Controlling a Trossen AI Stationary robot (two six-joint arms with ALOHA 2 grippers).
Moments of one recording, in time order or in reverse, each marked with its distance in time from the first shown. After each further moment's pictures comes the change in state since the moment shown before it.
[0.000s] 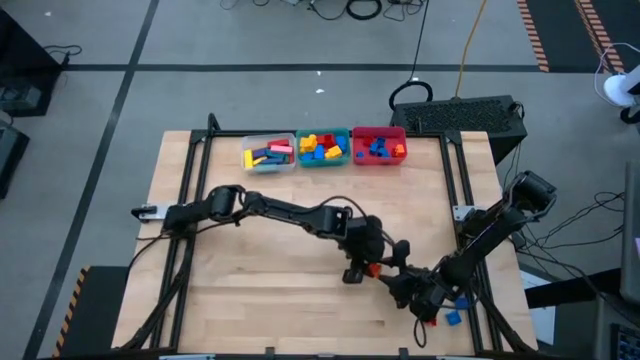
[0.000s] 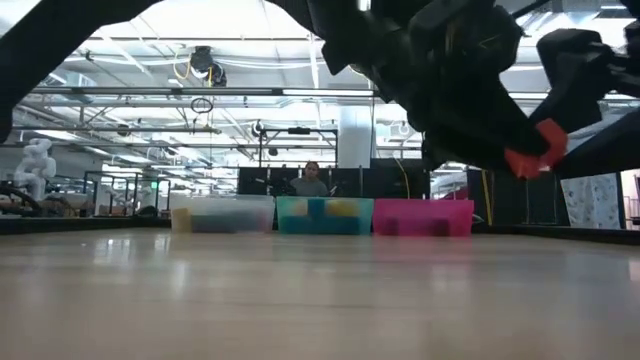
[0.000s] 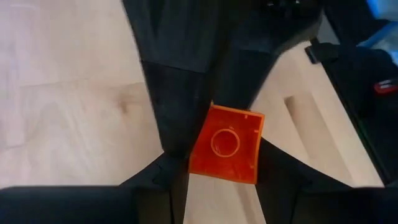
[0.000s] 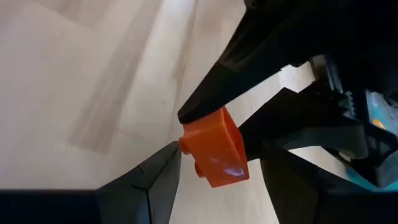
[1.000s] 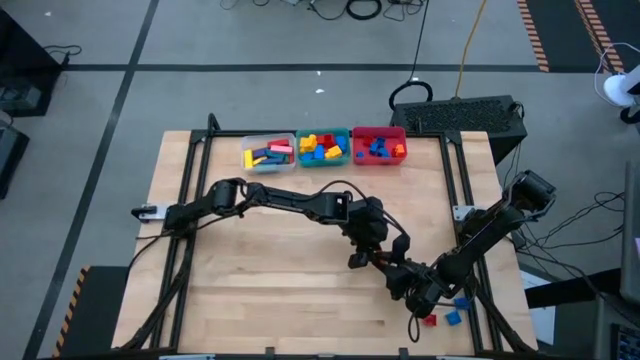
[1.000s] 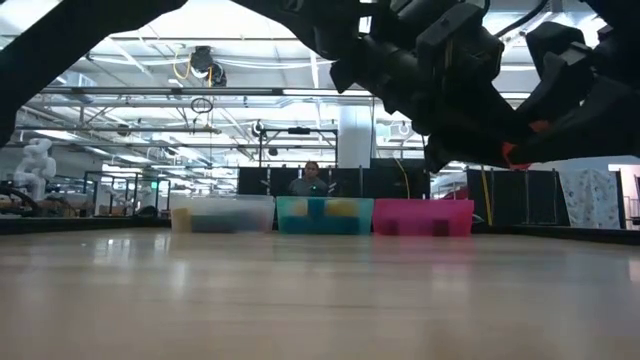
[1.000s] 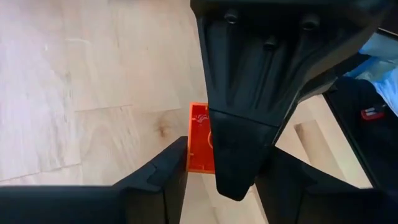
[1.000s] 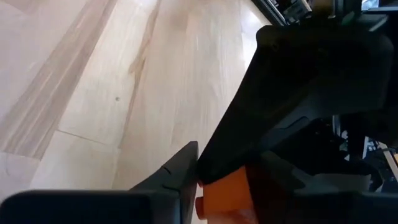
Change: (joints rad) left arm 0.076 0.000 0.000 0.073 0.104 -0.025; right arm -0.033 0.000 0.002 -0.044 0.090 -0.029
